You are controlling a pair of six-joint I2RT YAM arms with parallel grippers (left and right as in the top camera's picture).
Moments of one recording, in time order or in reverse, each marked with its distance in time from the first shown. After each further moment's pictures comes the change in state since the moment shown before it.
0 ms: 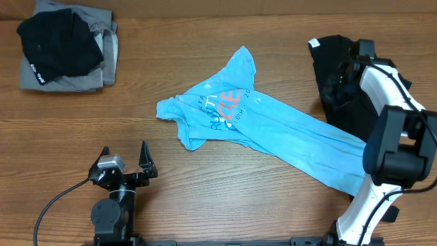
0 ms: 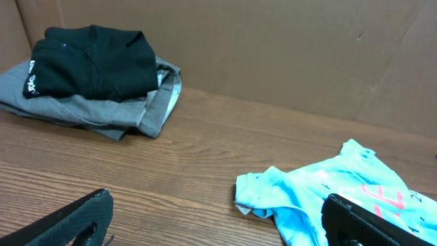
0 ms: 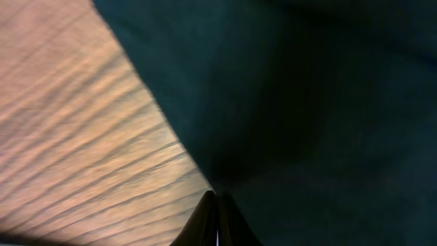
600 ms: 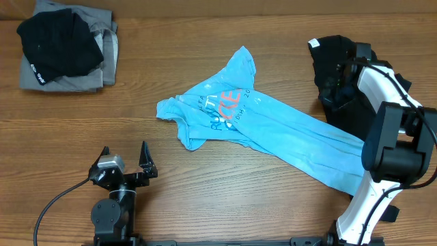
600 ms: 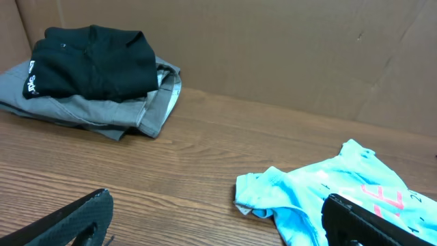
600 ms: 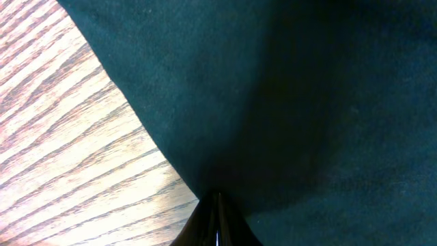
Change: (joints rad) left arm 0.000 0.000 0.000 0.000 0.000 0.000; right arm -0.002 0.031 -0.001 0.003 0.022 0.000
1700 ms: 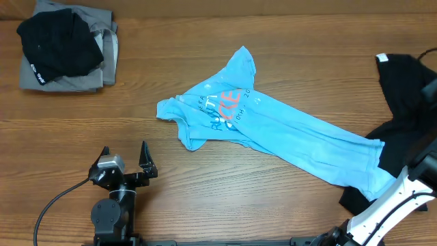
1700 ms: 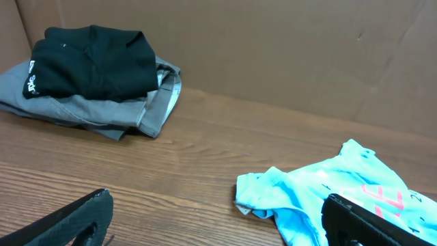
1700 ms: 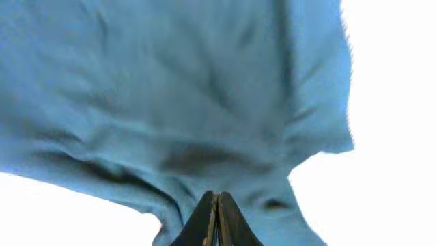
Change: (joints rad) left arm 0.000 0.000 0.000 0.000 0.000 0.000; right arm -0.480 0.127 0.613 -0.388 0.346 0.020
